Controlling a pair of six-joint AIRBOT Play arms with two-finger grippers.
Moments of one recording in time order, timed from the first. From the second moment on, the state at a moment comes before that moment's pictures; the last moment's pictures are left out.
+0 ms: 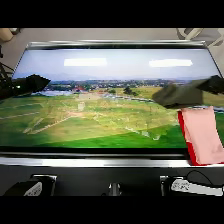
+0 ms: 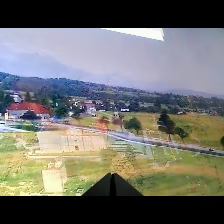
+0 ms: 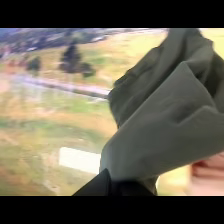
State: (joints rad) left arm 0.08 -1.02 1.14 0.89 -0.91 -1.32; right arm -0.64 -1.46 1.62 -0.84 1.51 1.06
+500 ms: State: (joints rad) left arm 0.08 -1.02 1.14 0.89 -0.90 -1.28; right arm -0.99 -1.36 1.62 -0.91 1.68 1.06
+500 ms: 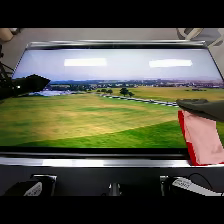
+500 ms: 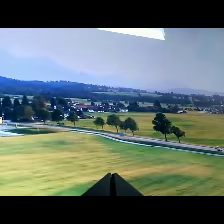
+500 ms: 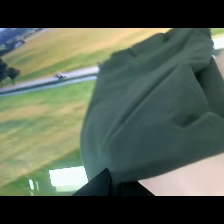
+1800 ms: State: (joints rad) left arm 0.05 -1.02 1.23 0.86 -0.89 -1.26; right arm -1.02 -1.18 1.33 -1.54 1.42 0.99
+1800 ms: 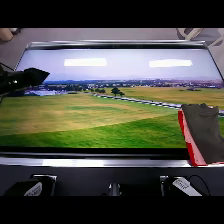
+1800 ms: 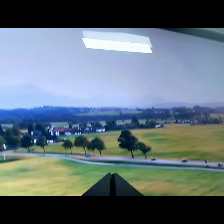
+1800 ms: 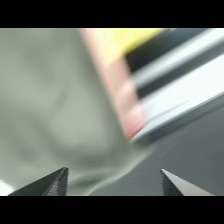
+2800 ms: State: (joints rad) left arm -0.12 -1.37 1.48 1.58 -1.39 -1.63; right arm -0.14 -1.39 1.55 -1.40 1.60 1.03
